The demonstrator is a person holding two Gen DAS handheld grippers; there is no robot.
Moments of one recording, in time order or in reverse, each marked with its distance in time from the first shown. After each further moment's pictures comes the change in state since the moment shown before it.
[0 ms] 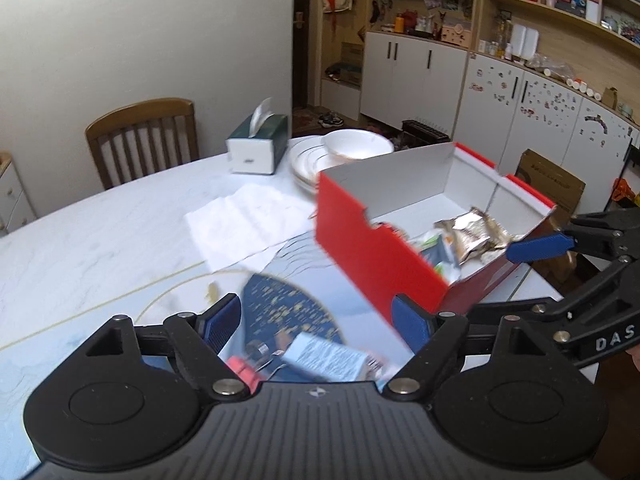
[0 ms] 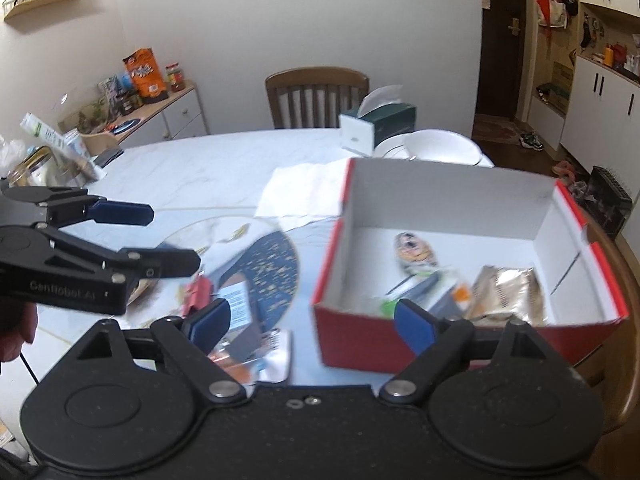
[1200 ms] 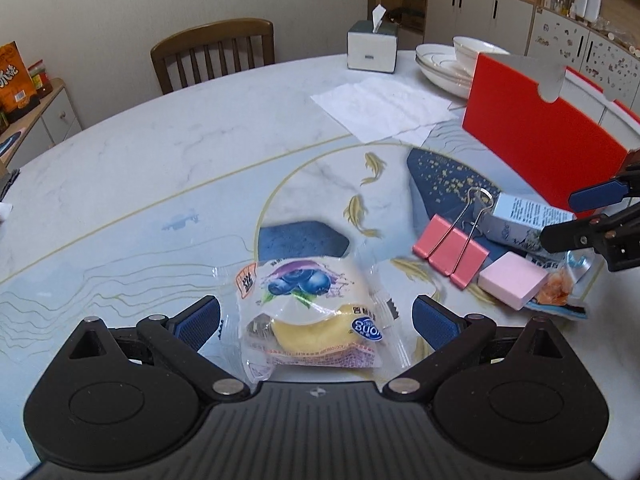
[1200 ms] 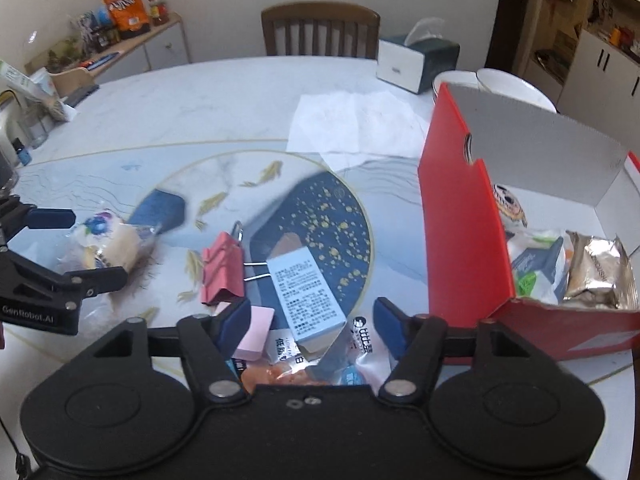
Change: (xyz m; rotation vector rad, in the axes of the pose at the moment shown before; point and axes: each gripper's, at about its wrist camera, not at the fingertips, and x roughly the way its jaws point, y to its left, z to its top) left arm 0.036 0.128 -0.091 -0.041 0.170 0.142; right arm 0.104 0.080 -0.007 -0.007 0.173 -0.103
